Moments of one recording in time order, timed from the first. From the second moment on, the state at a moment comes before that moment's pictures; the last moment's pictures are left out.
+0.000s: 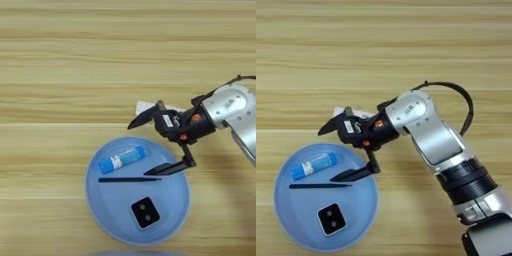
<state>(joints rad) -0.43 -0.62 0.38 -0.08 0.03 0.16 1.45</state>
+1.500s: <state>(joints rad) -0.43 -0.54 0.51 0.08 -0.14 0.18 1.37</state>
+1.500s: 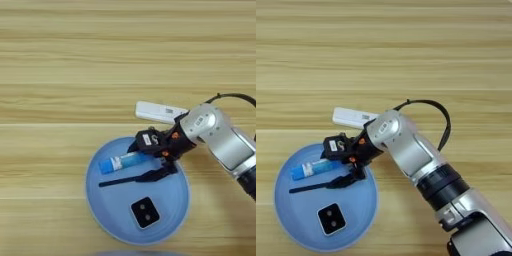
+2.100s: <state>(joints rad) -0.43 -0.54 0.51 0.08 -0.14 0.16 1.36</state>
